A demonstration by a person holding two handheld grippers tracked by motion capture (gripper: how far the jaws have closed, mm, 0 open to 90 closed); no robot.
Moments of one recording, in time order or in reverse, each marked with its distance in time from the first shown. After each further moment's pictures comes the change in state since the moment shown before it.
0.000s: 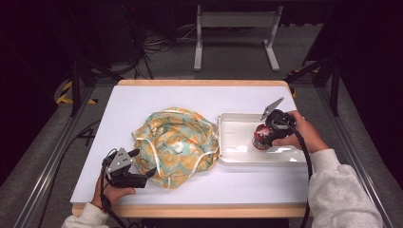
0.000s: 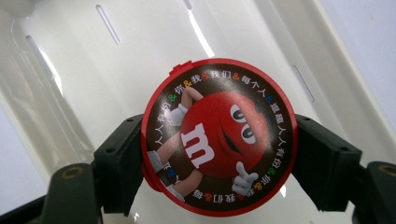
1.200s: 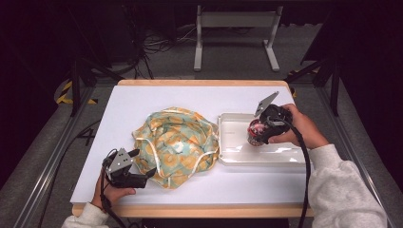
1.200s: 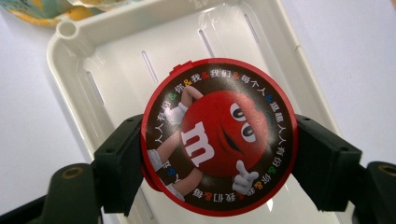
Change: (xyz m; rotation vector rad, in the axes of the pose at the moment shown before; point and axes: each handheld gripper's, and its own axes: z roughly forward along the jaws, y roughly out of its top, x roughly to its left) left arm -0.002 0.001 0.001 0.009 0.009 0.000; right arm 0.022 0.032 -0.035 -0.039 -0.005 -0.091
